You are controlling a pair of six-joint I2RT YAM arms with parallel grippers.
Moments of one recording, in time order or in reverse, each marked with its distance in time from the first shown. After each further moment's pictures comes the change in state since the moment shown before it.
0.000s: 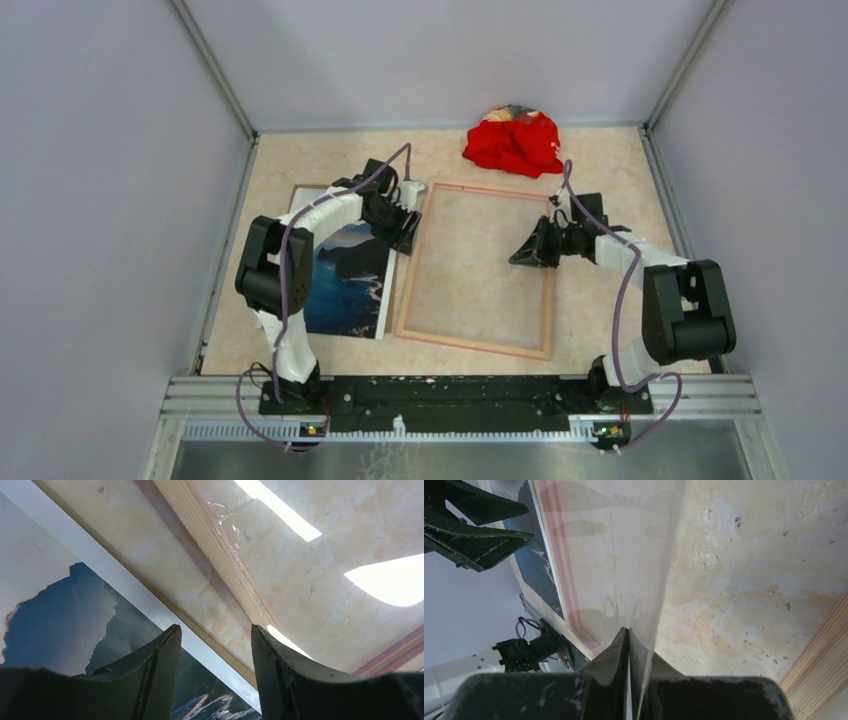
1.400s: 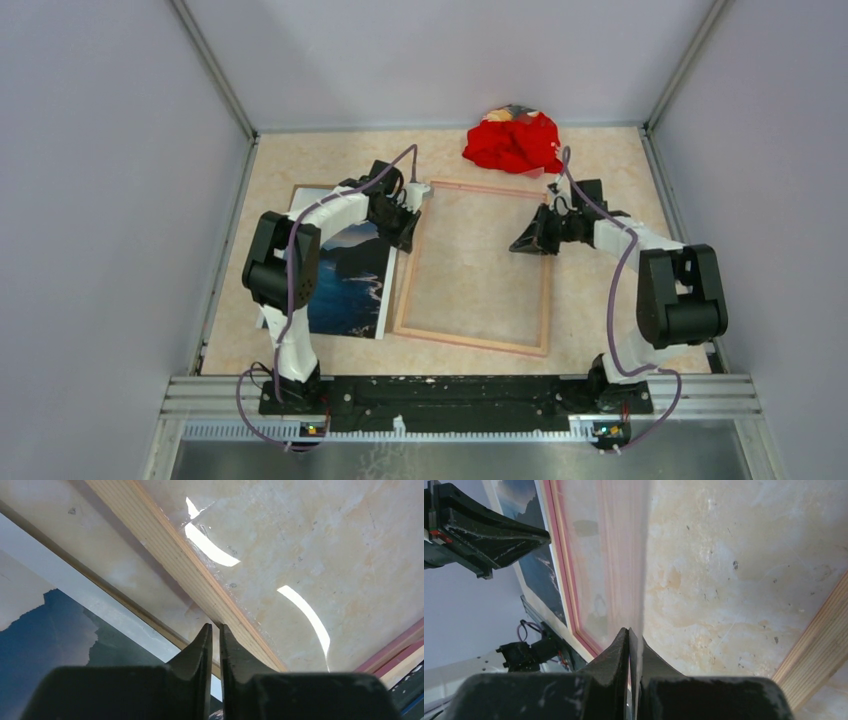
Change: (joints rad) left arm -0.018 0.054 0.019 0.021 0.029 0.002; right arm -0.015 0.097 0.136 -0.065 -0.014 -0.068
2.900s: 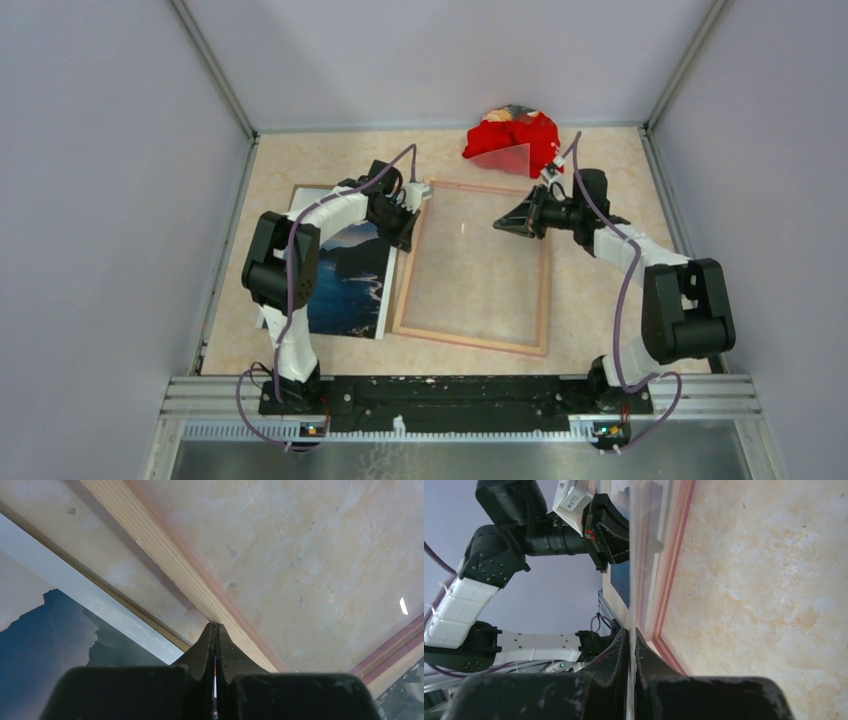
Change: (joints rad) left arm 0.003 0.000 -0.002 0.002 0.024 0.000; right arm 0.043 -0.091 -0.074 0.426 -0.212 0.378
